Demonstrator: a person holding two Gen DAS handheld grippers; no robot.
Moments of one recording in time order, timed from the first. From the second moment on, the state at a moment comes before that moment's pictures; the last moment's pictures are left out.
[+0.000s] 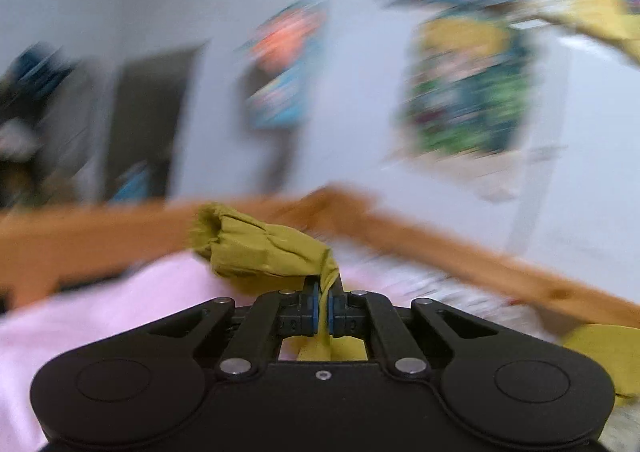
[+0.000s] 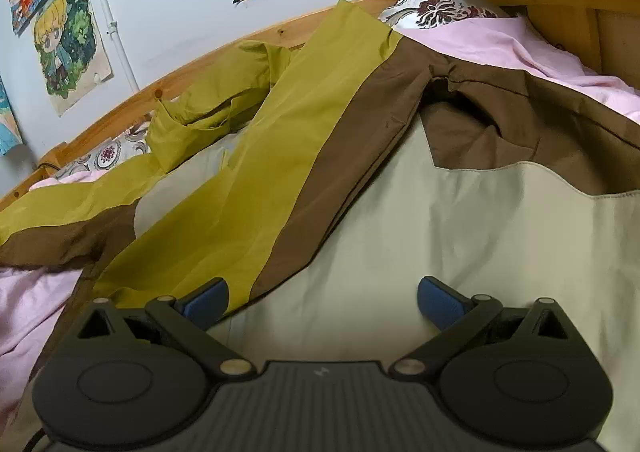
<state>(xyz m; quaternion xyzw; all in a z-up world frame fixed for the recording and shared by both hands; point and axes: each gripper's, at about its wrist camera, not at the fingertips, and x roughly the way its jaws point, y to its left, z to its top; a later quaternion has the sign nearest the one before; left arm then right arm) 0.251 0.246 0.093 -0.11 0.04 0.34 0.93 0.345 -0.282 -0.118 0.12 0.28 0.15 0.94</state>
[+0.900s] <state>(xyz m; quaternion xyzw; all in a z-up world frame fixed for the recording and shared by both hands) 0.359 -0.027 -0.048 -0.08 0.29 -0.33 0.89 0.316 -0.333 -0.094 0.11 0.15 -0.01 0.98</state>
